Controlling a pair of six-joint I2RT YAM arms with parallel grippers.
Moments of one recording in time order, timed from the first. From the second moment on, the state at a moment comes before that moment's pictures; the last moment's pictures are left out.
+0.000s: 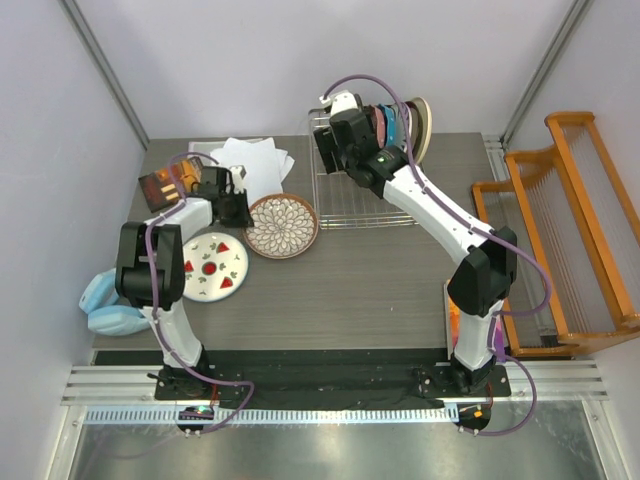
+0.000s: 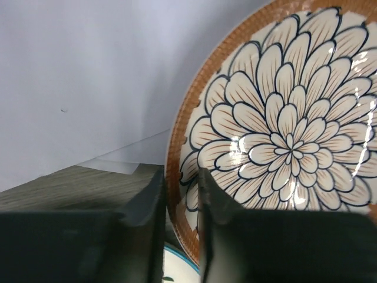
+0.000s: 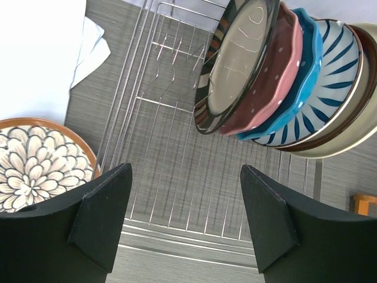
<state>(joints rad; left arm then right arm) -0.10 1.86 1.19 -0.29 0.21 -0.09 0.65 1.89 1.90 -0.51 0.46 0.00</state>
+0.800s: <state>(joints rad) 0.01 1.51 1.19 -0.71 0.59 0.25 0.57 1.61 1.54 -0.59 -0.06 -0.15</state>
